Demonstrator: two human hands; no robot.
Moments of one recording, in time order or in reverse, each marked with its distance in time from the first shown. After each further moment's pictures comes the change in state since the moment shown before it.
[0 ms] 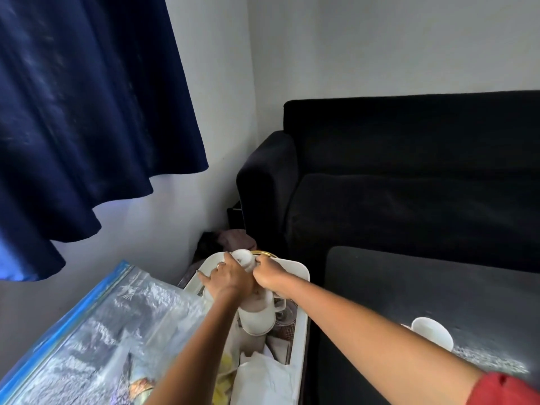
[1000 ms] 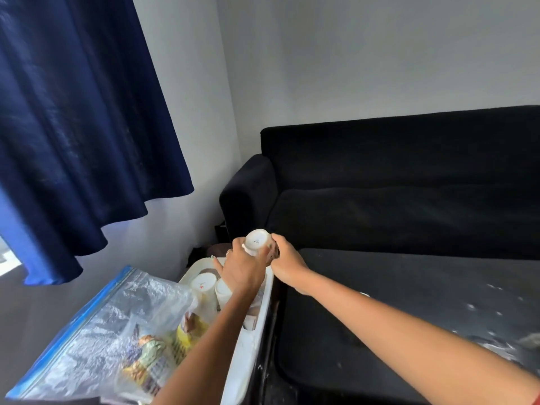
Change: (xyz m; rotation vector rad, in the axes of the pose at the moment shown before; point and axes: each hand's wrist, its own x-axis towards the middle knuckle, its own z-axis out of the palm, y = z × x) left_hand -0.136 0.074 -0.039 -0.540 0.316 0.150; right_hand -0.162 0.026 -0.084 0.193 0.297 -0.187
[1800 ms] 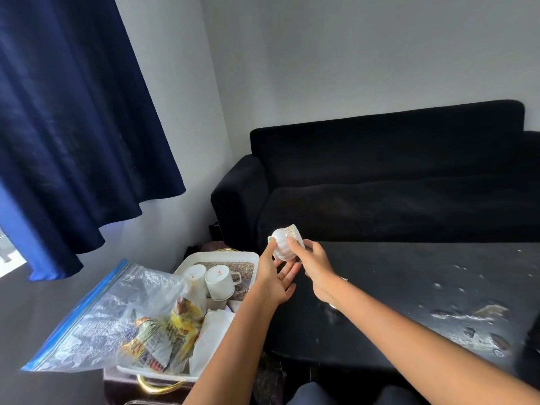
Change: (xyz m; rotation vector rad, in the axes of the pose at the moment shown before) left_hand -0.094 0.053 0.006 -1.101 -0.655 -0.789; right_hand -0.066 0.049 -0.053 0.664 0.189 0.199
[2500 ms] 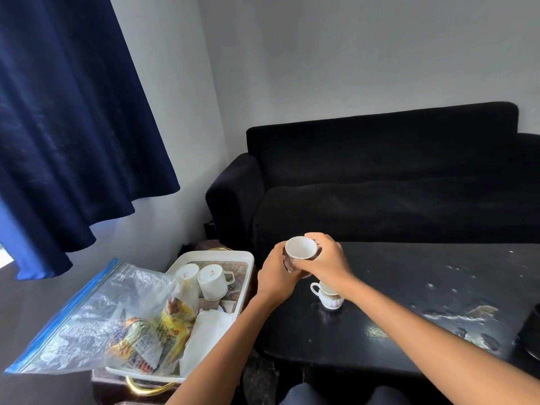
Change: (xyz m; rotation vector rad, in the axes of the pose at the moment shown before) left_hand 0.015 -0.022 -0.004 1.077 -0.019 0.837; right_hand 0.004 -0.004 -0.043 -0.534 0.076 -0.386
